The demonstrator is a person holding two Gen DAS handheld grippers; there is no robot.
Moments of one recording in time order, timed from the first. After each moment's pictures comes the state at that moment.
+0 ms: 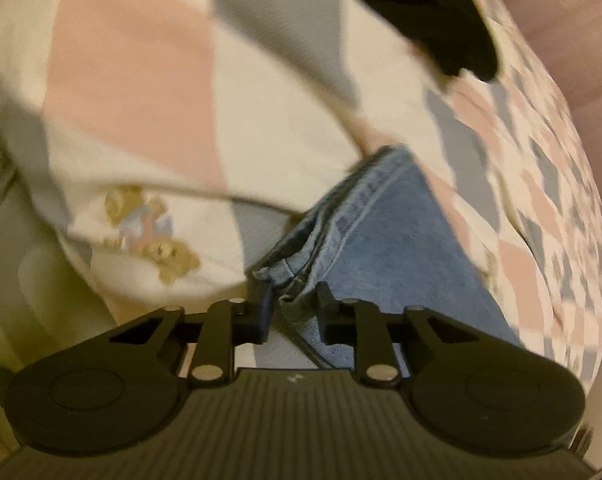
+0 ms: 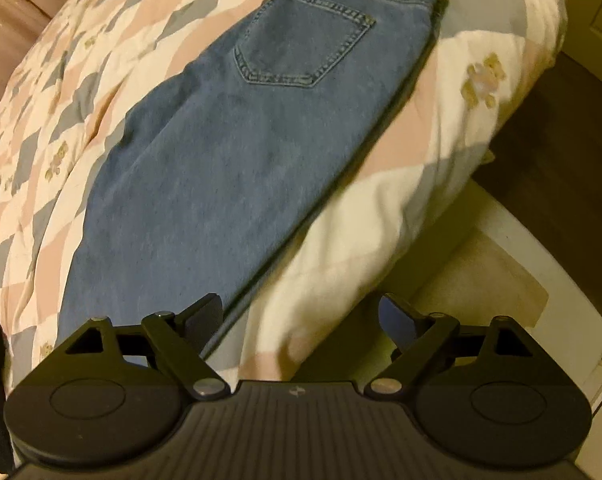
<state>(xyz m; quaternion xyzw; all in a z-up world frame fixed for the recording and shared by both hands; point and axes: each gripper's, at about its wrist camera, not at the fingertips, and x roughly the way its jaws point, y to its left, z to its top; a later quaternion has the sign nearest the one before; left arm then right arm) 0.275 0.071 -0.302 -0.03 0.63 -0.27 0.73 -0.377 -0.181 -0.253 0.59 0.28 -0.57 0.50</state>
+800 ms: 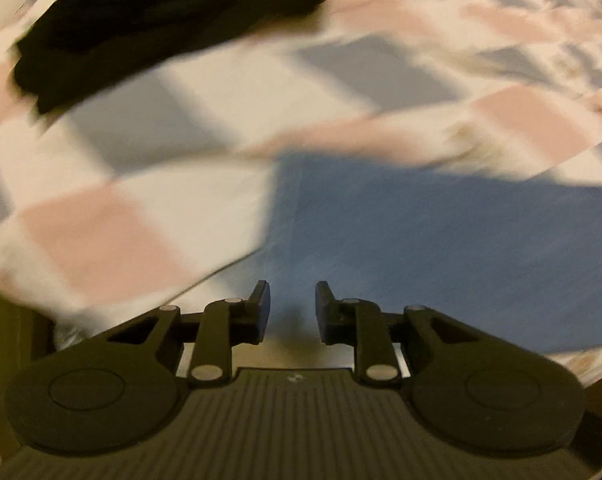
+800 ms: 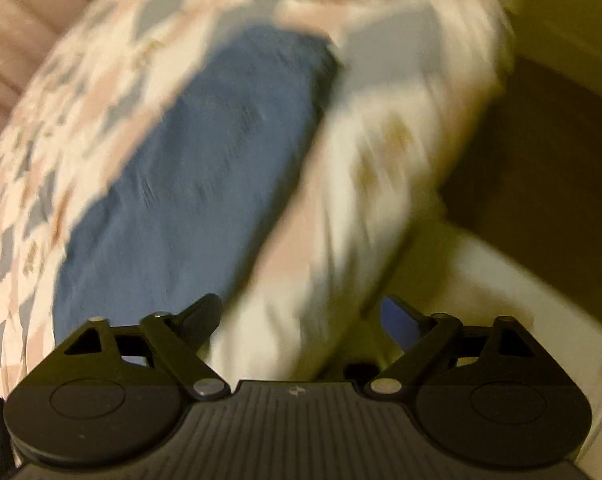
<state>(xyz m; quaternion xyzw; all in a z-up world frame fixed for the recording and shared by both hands) 0.200 -0.062 -0.224 0.30 0.54 -0.36 0.70 -0.501 -0.236 -0.249 0.56 0.22 -0.62 0.51</state>
